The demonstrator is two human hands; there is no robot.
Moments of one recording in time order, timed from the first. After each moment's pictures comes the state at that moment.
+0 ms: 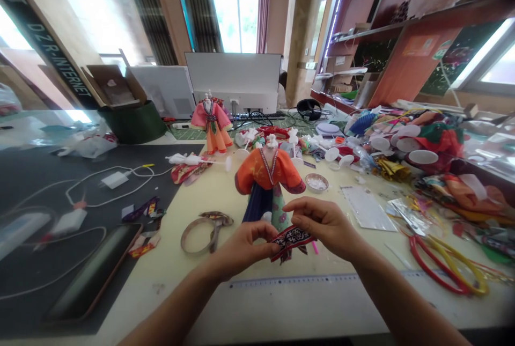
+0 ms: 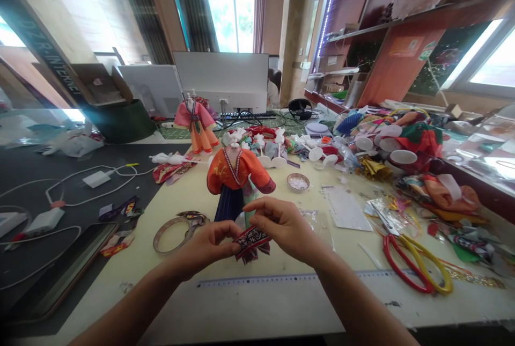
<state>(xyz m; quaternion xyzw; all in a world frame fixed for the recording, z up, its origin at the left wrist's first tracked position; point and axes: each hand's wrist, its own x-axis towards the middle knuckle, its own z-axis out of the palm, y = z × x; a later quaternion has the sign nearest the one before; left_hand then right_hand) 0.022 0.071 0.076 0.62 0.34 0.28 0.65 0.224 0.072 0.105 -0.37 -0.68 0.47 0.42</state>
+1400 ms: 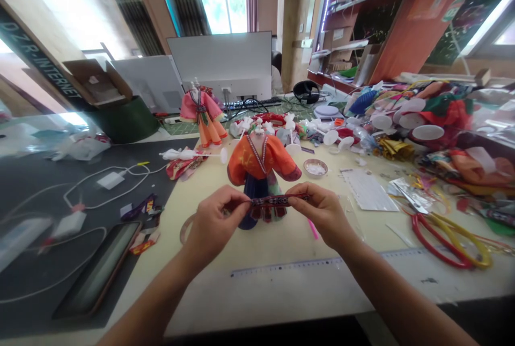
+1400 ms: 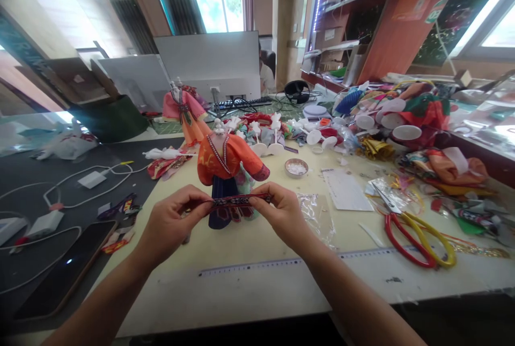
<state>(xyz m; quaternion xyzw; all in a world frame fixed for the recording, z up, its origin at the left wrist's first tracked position) 0.002 0.076 0.105 0.72 0.49 0.41 0.26 0.218 0.075 0.081 -0.41 -0.60 0.44 0.53</state>
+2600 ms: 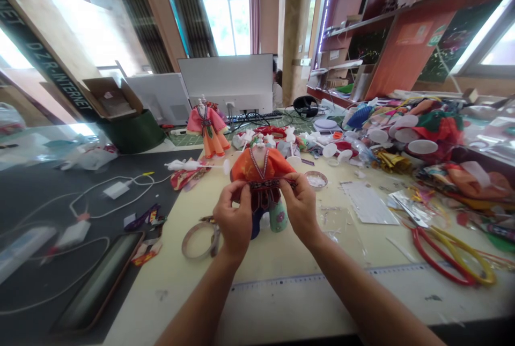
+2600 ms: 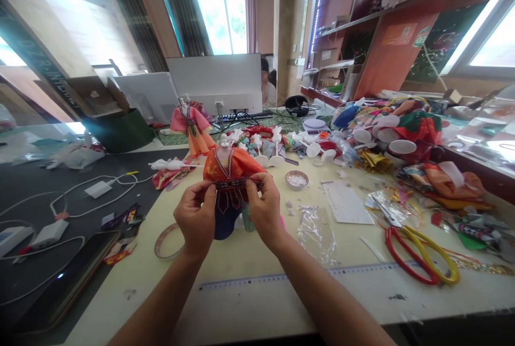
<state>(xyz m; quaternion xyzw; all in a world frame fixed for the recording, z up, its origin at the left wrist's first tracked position) 0.055 0.108 0.080 0.49 0.52 0.69 0.14 0.172 0.117 0.079 -0.44 -0.52 0.29 0.67</state>
